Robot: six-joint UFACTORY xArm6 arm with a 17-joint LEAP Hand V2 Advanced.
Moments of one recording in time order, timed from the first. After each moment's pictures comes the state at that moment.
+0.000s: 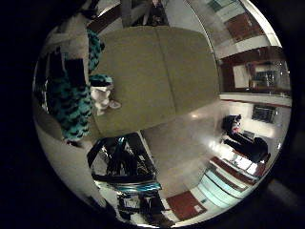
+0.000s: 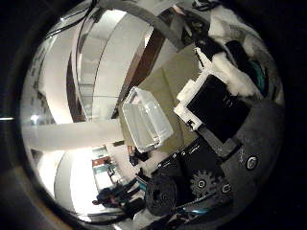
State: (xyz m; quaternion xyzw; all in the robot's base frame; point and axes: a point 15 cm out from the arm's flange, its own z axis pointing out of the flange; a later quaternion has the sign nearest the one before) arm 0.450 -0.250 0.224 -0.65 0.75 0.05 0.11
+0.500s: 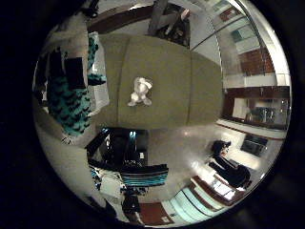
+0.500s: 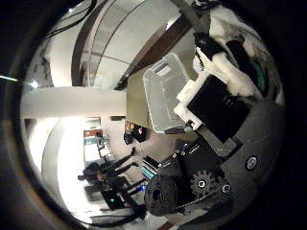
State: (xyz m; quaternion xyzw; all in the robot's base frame) arm 0.453 -0.023 0.256 -0.76 0.63 0.05 0.12
